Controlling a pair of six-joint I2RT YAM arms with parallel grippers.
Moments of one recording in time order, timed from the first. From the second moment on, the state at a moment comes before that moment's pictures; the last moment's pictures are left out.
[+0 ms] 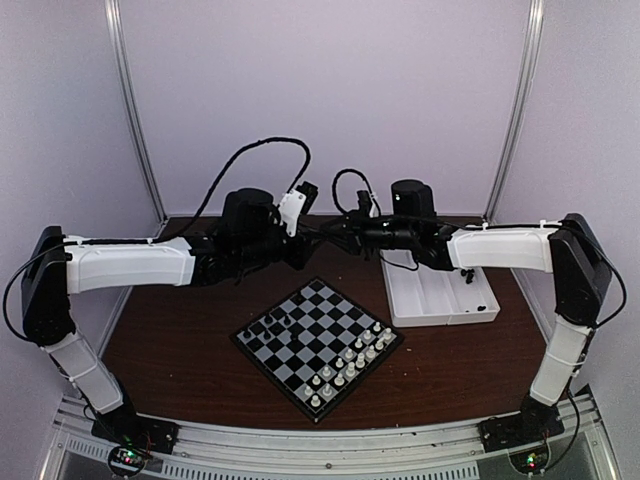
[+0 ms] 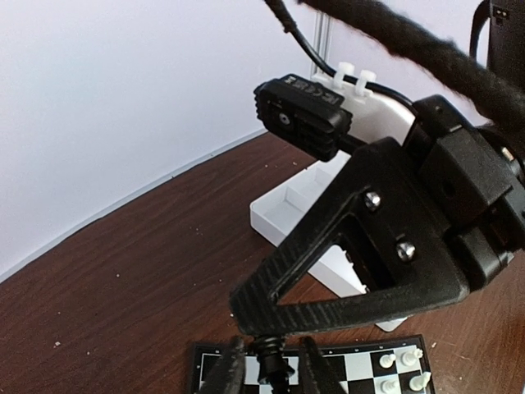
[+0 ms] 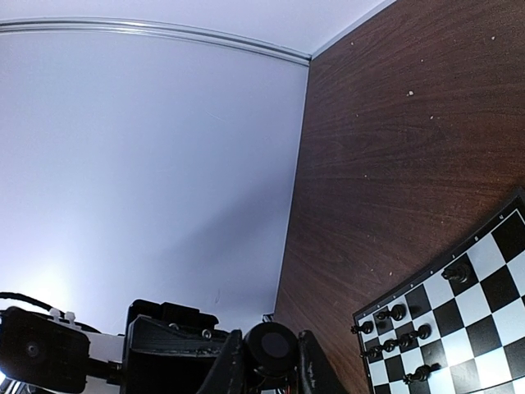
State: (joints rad) left arm -0.86 1.65 1.18 0.16 -0.04 -0.07; right arm 0.67 1.80 1.25 0.33 -0.52 1.21
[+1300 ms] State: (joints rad) left arm -0.78 1.51 1.31 -0.51 -0.10 -0.10; right arm 0.57 1.36 1.05 -0.16 -0.14 0.45
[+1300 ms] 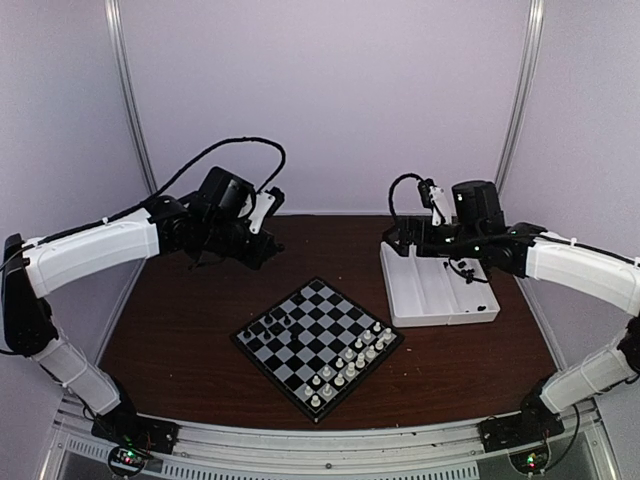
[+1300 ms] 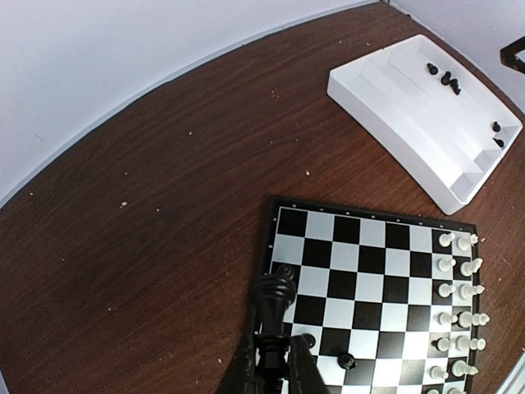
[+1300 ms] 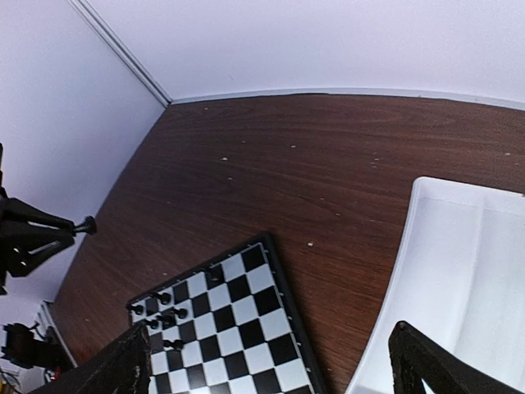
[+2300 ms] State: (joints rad) left arm -0.73 2.07 1.95 -1.22 0.04 -0.10; right arm 0.56 1.22 0.77 -0.05 0.17 0.13
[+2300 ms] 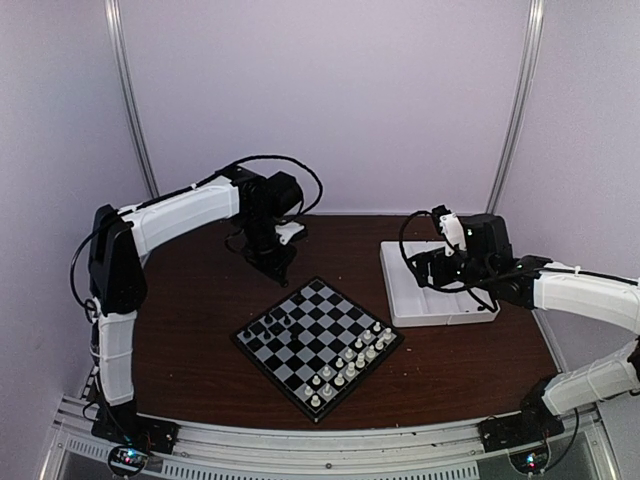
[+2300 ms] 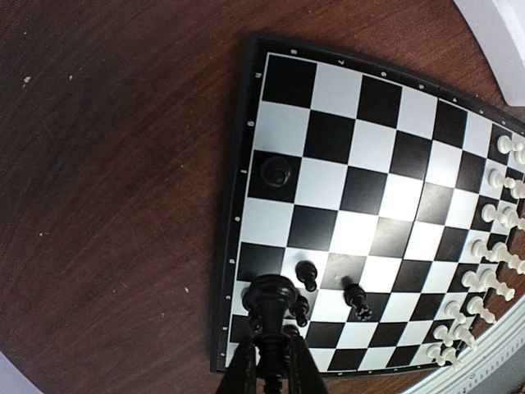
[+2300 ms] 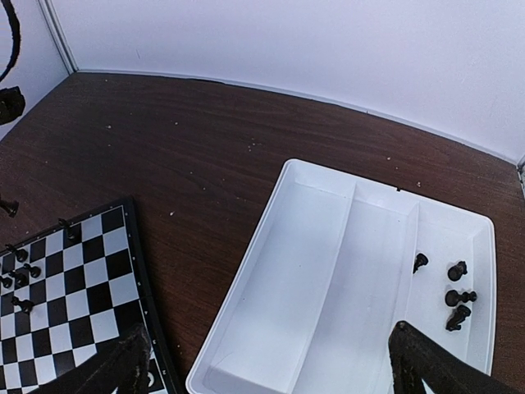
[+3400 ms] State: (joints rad) left arm -0.73 2.34 2.17 -1.37 0.09 -0.09; right arm 0.56 1.22 0.74 -0.03 0.17 0.13
